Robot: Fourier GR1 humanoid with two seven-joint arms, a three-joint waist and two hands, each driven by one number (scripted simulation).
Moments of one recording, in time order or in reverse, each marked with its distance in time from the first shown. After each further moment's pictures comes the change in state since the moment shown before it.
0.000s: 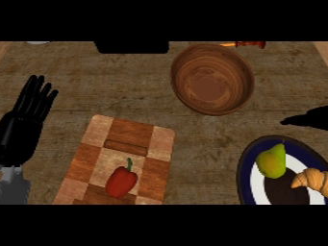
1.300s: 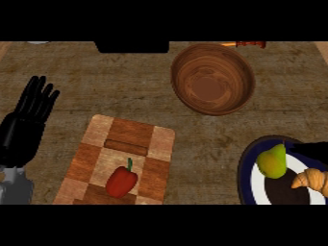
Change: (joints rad) left arm -0.001 -0.050 0.032 -0.011 -0.041 -0.030 0.010; right arm 0.354 0.034 -0.124 -0.038 0.462 -0.238 -0.394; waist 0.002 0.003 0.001
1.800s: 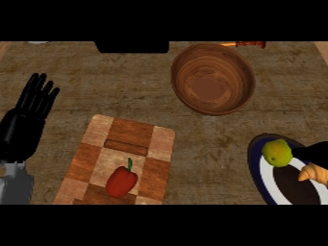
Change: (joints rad) left arm -0.032 -0.002 0.024 0.043 -0.012 -0.022 -0.004; right arm -0.018 0.092 0.001 0.090 0.168 -0.003 -0.051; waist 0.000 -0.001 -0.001
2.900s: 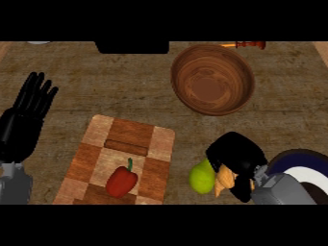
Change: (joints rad) left arm 0.000 -0.008 0.011 -0.028 -0.010 0.001 0.030; right arm -0.070 0.538 0.130 -0.187 0.190 -0.180 0.177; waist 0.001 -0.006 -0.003
